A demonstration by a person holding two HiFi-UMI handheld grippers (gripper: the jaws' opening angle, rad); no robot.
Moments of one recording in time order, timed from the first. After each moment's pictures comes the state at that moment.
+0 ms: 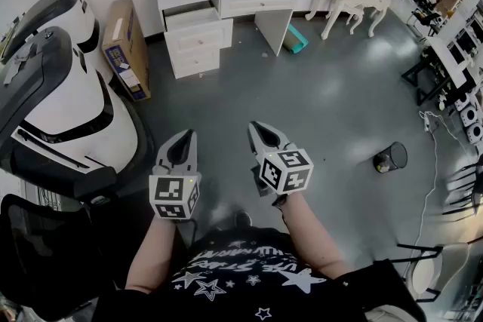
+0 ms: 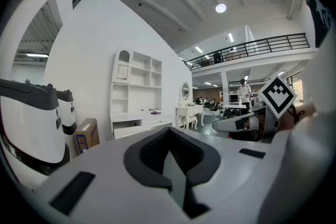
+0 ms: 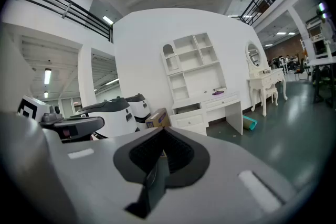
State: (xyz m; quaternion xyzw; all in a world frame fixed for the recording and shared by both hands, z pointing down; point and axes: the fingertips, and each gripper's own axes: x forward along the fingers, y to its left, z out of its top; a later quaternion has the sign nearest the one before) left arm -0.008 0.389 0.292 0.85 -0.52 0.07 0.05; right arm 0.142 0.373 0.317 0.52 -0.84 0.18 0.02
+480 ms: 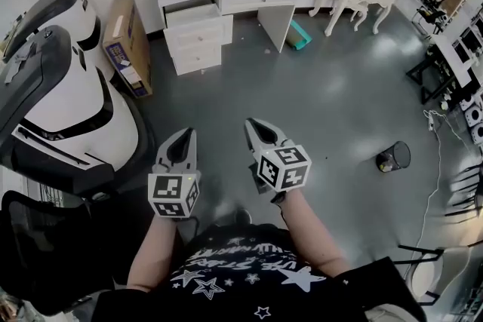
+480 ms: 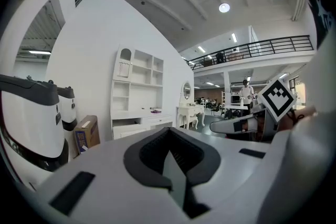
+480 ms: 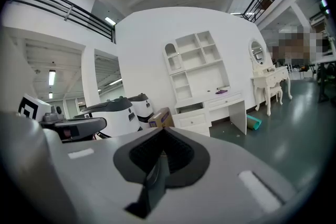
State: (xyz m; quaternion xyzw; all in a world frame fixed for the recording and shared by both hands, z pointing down) left arm 0.007 0.386 0.296 0.84 -0.53 0.06 0.06; right arm 0.147 0.365 0.319 0.50 -0.85 0.18 0.02
